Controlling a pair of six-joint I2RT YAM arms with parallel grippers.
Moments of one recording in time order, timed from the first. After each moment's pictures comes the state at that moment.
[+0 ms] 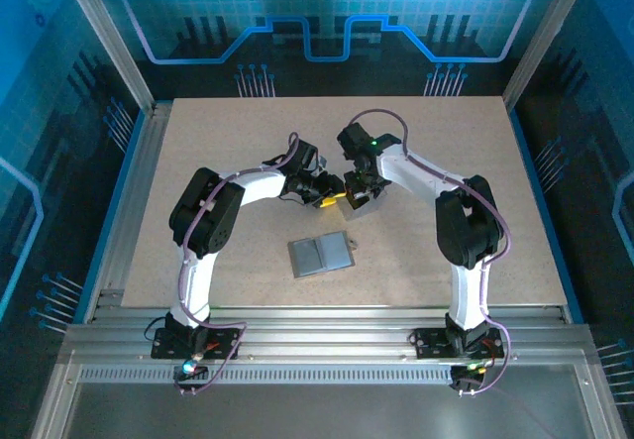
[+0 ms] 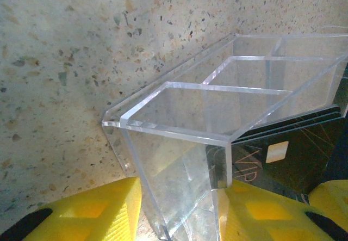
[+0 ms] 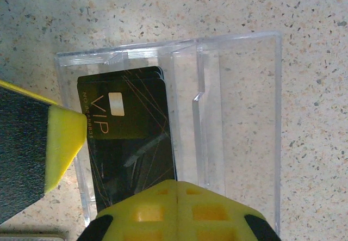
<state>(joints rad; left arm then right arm) -0.46 2.12 1.37 -0.19 0.56 -0.90 0.53 1.97 1.58 -0.93 0.19 0.18</state>
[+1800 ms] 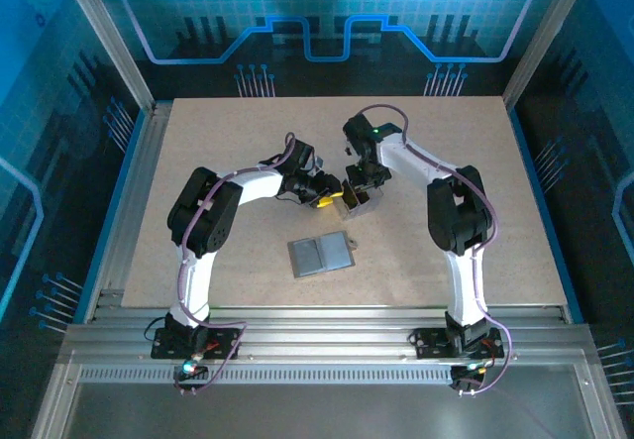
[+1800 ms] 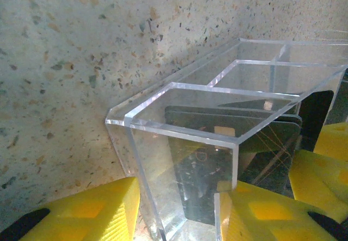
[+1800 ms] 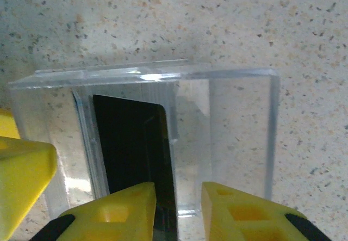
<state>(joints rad) -0.44 2.12 1.36 -0.20 0.57 -0.90 0.46 2.11 1.73 -1.01 0.06 0.16</state>
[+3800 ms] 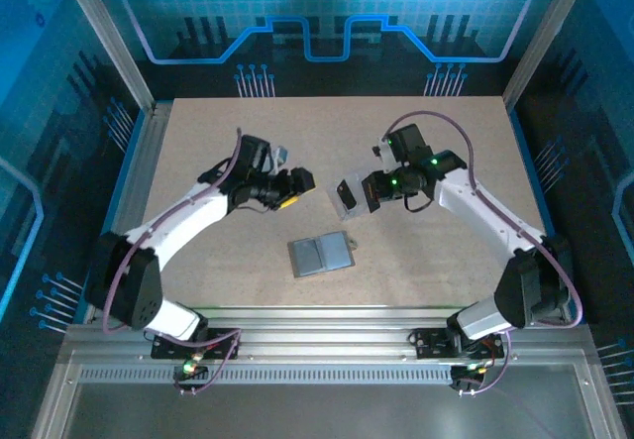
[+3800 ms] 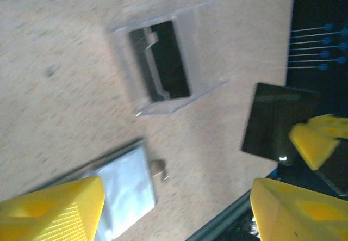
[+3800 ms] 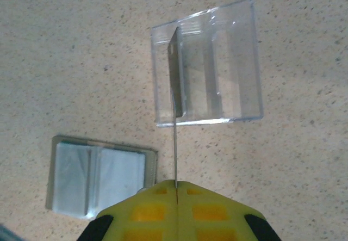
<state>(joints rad) -0.39 1.45 1.03 -0.42 0.48 -0.81 0.43 1.46 1.23 -0.80 -0.17 0.26</state>
